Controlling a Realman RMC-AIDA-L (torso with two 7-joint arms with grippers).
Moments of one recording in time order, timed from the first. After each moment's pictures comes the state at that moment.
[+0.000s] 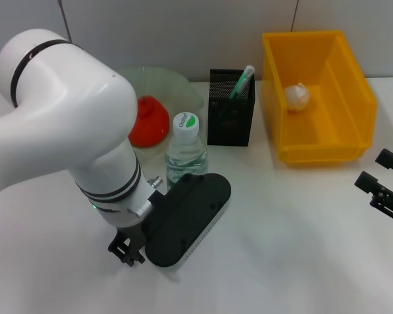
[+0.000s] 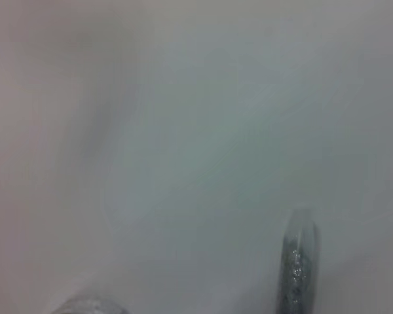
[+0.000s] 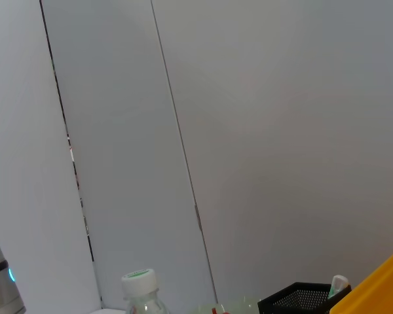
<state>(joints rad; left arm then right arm) -0.78 -2.08 1.91 1.24 2.67 1.47 -1.60 0.24 2.08 2.66 0.48 1.48 -1.68 0.99</state>
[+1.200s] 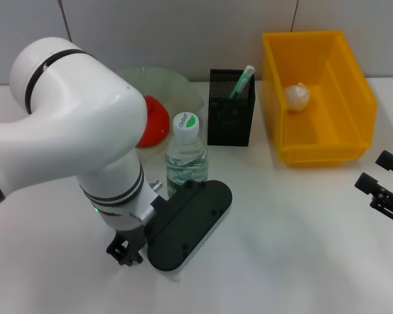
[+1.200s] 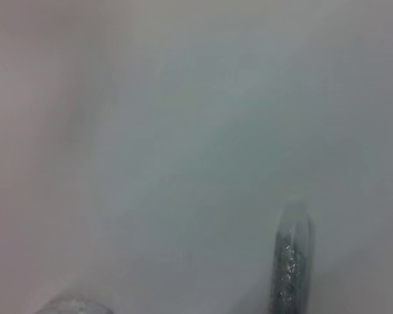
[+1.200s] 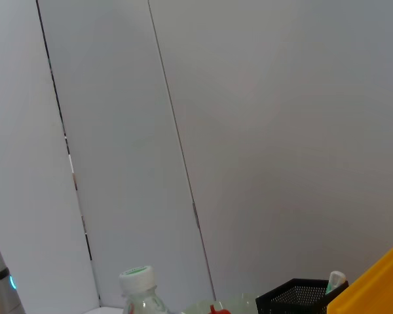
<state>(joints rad) -0.80 -2.08 1.94 1.19 2.68 1.45 -1.61 0.24 2.08 2.66 0.48 1.48 -1.68 0.99</state>
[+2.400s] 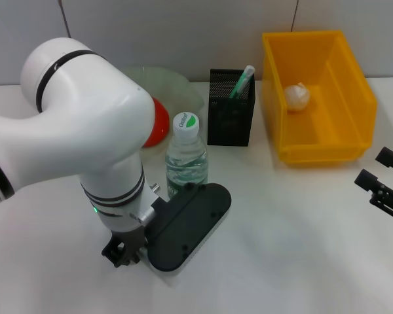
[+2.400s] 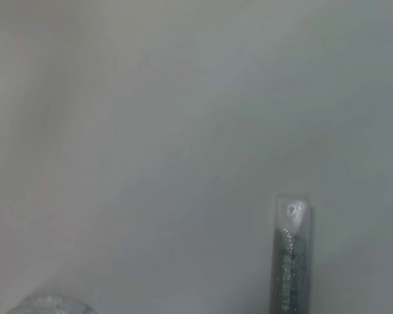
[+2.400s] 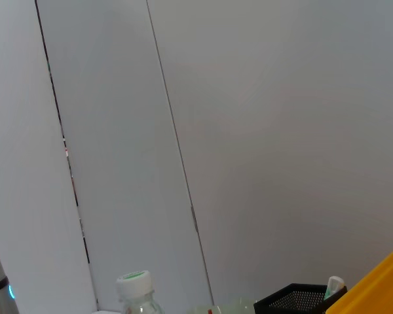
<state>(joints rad) -0.83 -2.08 1.96 1.13 2.67 1.45 -1.62 0.24 2.08 2.66 0.47 1.48 -1.68 0.99</state>
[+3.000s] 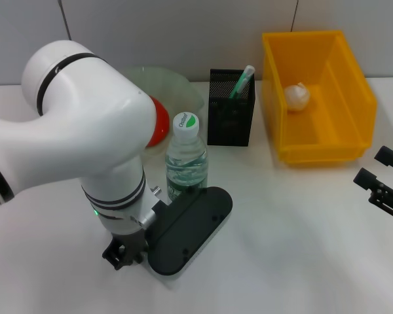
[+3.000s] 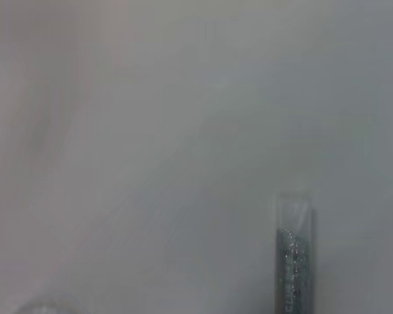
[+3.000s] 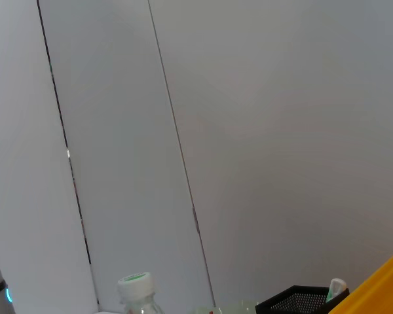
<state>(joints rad) -0.83 -2.08 1.97 1.15 2.67 1.46 -1.62 0.25 2.08 2.66 0.47 1.48 -1.68 0.99</state>
